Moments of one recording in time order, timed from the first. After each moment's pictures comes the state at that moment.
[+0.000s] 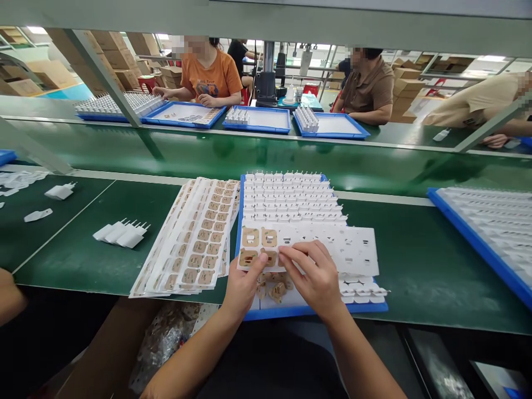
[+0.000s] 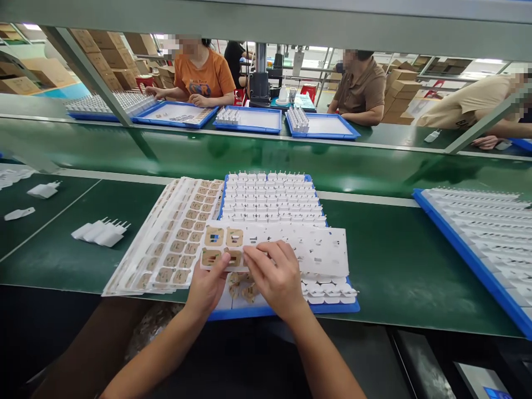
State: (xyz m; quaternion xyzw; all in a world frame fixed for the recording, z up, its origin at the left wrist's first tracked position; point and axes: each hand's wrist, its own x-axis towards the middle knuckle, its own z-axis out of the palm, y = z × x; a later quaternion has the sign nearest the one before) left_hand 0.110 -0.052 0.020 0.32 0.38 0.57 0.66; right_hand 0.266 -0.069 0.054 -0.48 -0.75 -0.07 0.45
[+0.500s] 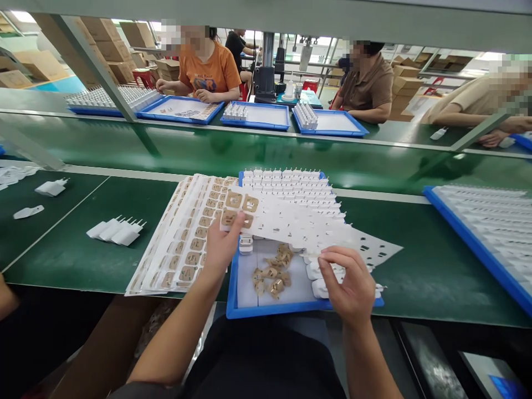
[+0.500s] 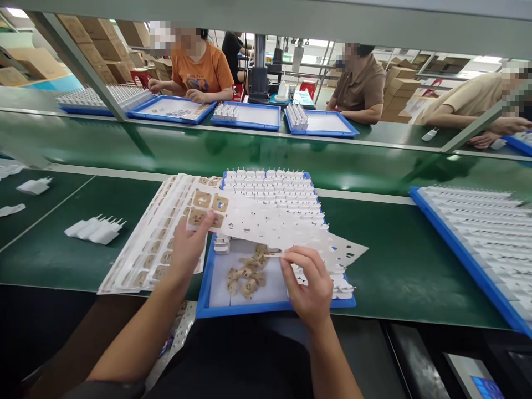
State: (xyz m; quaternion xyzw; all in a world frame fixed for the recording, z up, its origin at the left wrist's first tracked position) left_hand 0.077 0.019 0.028 0.49 0.55 0.55 0.40; right_hand 0.303 -0.099 0.046 -0.52 -0.67 -0.04 0.53
